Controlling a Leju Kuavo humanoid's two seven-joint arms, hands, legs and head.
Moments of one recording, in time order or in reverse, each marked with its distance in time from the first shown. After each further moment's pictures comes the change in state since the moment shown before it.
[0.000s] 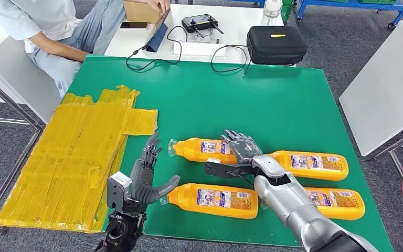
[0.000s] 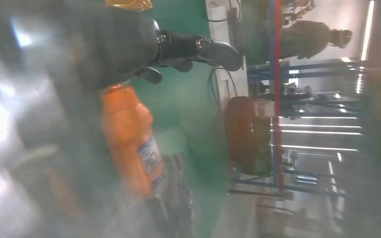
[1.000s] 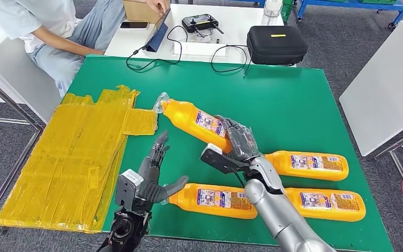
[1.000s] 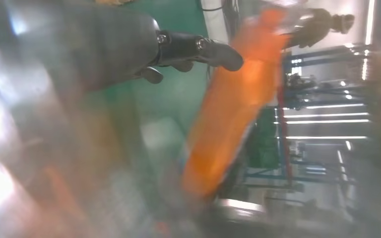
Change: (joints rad) left arm -0.028 0.000 -0.063 0.000 -0.036 0.036 0.050; right arm 0.158 0.100 -0.185 -0.280 -0.216 -0.272 -0.168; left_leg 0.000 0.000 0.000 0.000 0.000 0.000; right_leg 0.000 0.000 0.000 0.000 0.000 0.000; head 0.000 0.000
